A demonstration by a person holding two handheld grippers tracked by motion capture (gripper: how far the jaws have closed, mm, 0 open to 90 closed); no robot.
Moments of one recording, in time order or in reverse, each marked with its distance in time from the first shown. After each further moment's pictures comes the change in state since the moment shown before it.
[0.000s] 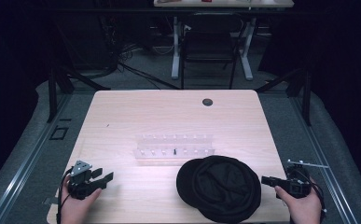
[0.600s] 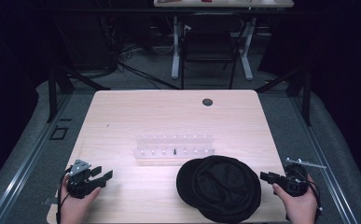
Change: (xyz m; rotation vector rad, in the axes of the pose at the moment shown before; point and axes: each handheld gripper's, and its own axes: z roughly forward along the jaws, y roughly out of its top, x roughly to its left) left arm 0.002 0.002 -0.001 -0.030 0.012 0.009; right arm -0.002 0.002 0.009 -0.091 -0.009 -0.036
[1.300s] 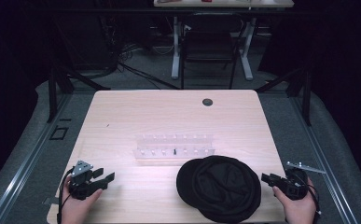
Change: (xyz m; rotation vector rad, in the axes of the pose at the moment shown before) left arm -0.004 -0.002 0.002 0.027 -0.025 0.014; right arm -0.009 -0.013 0.008 -0.046 -0.033 -0.013
